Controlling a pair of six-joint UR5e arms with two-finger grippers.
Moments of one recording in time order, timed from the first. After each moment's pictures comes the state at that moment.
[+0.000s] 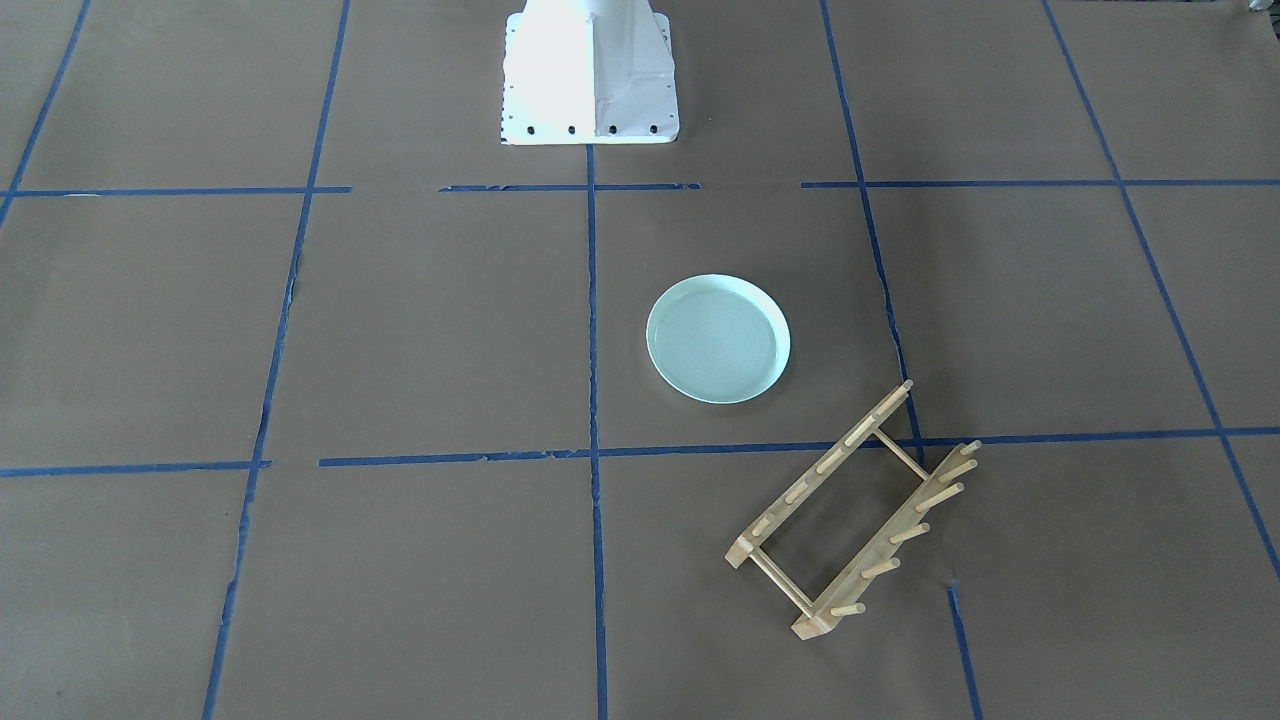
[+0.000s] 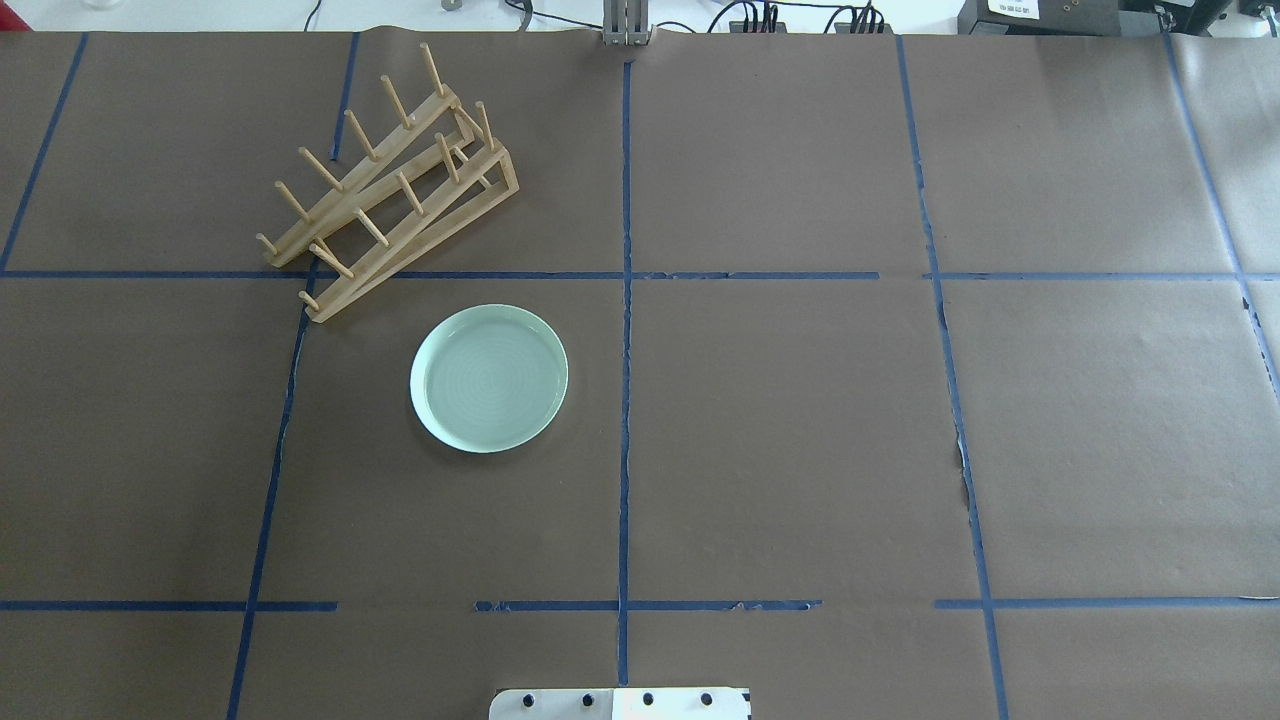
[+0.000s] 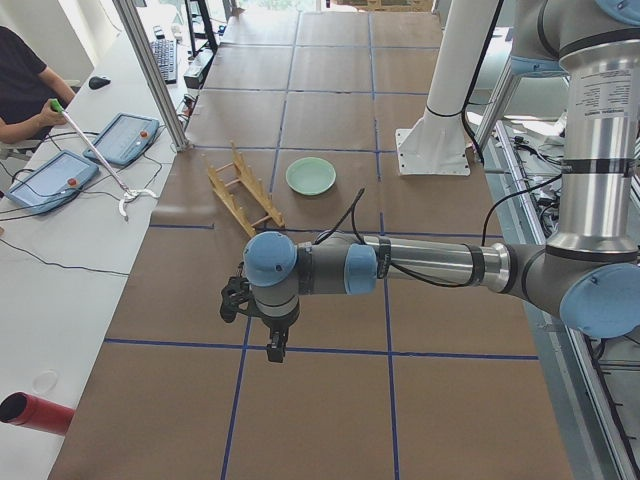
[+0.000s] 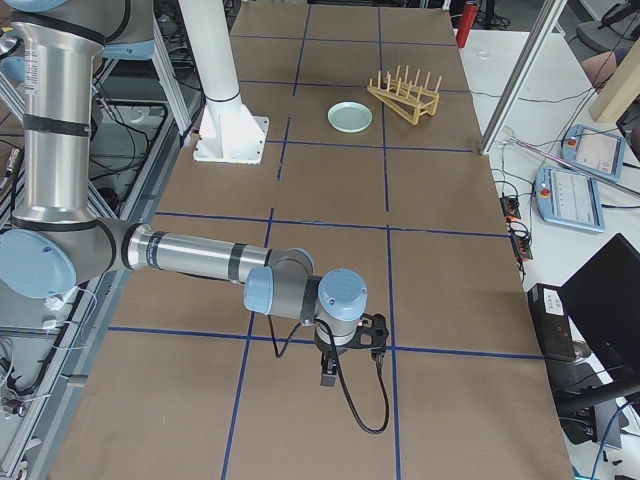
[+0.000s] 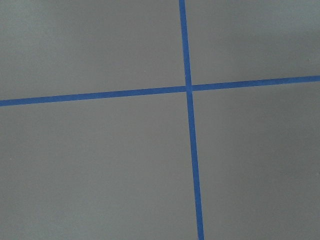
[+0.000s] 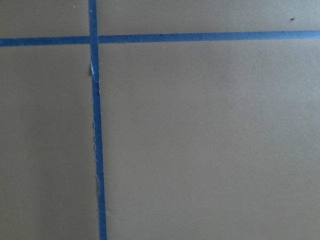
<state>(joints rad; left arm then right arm) -1.65 -1.53 -1.69 -1.47 -2.37 0.15 1.62 -1.69 1.60 -1.59 2.30 -0.07</state>
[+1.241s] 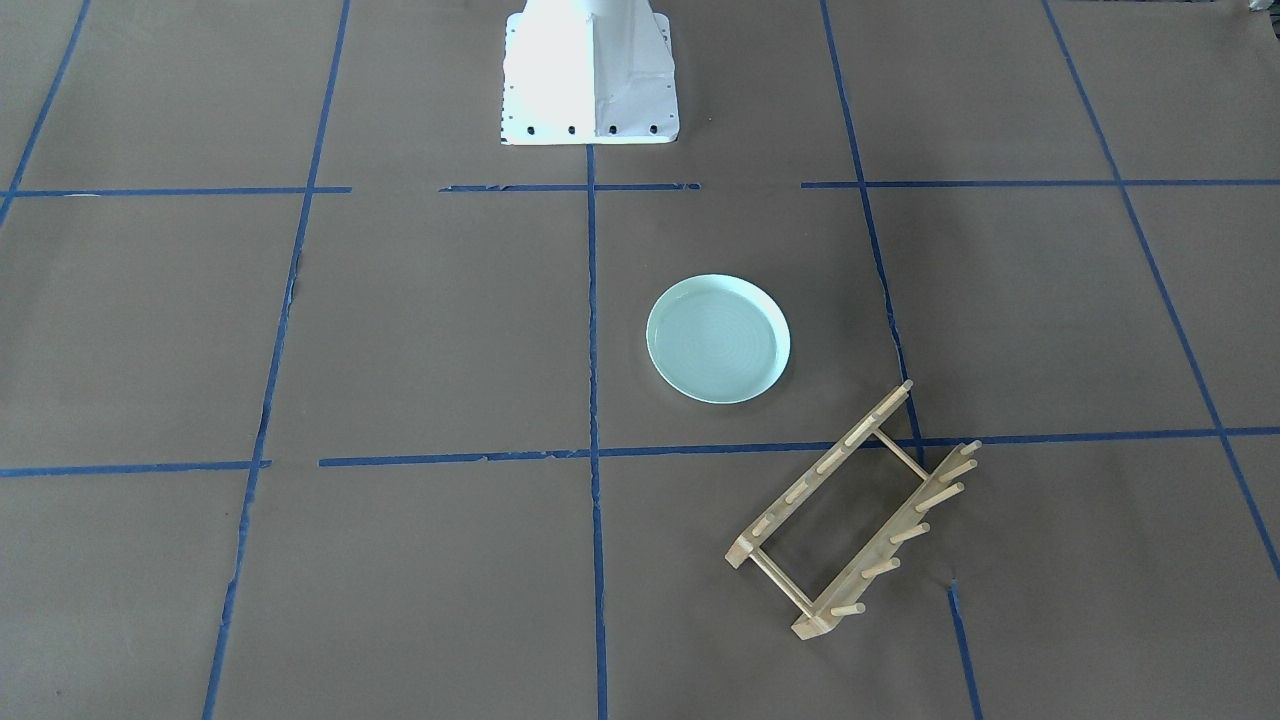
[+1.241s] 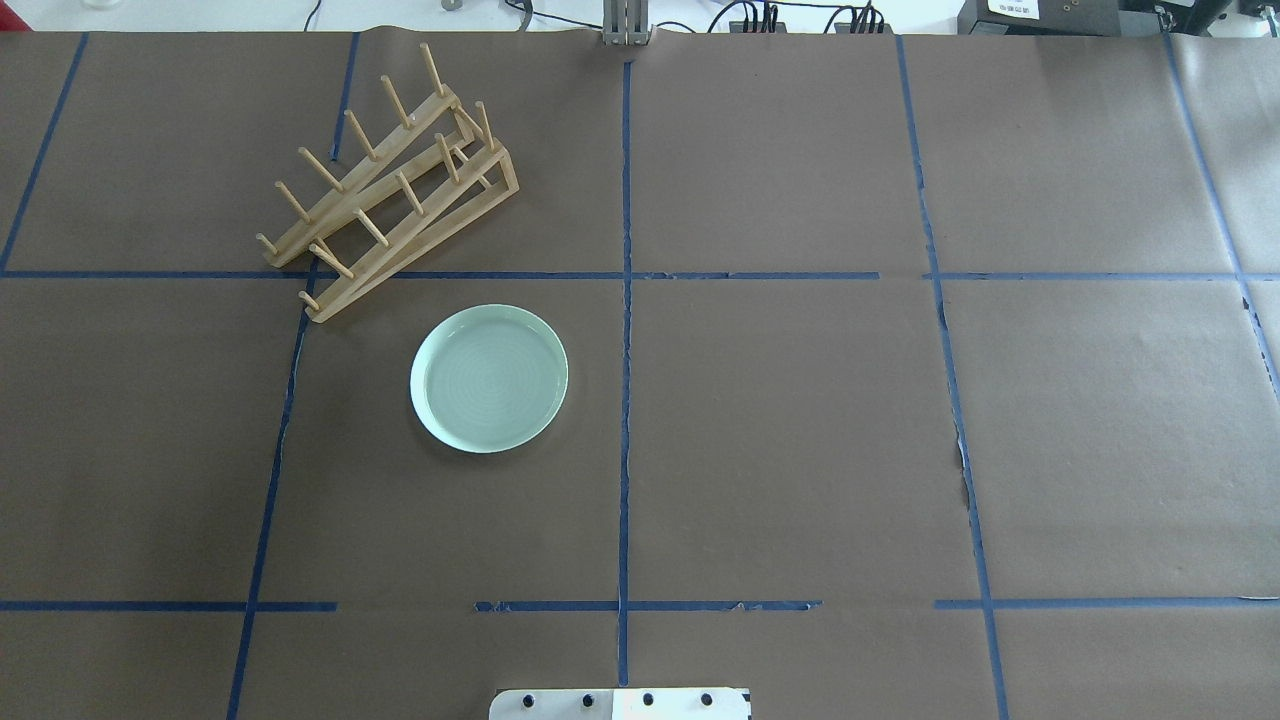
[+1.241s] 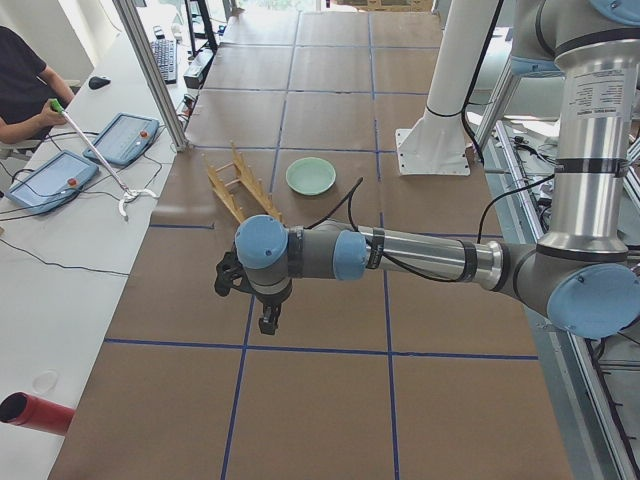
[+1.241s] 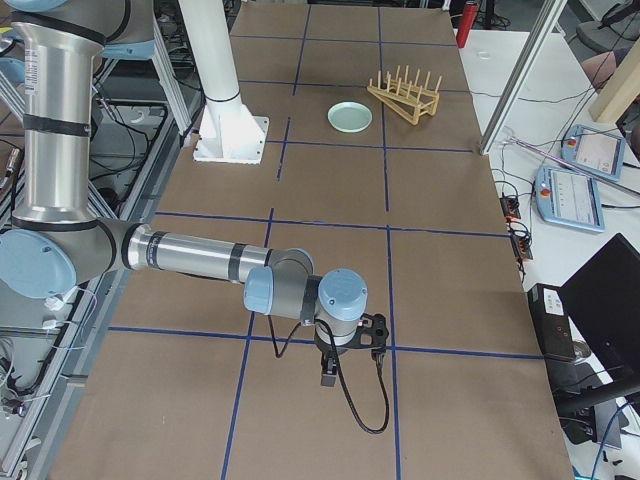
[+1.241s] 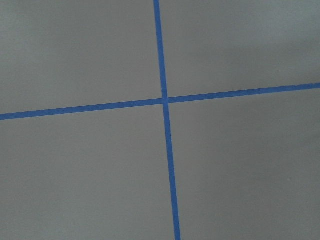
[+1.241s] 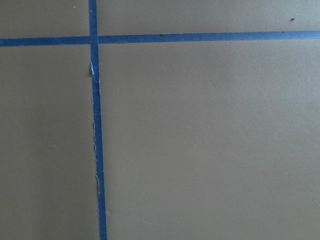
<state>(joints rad) -1.57 -1.58 -1.73 -1.49 -2.52 0.09 1.62 -1.69 1.60 -1.59 2.30 -0.07</state>
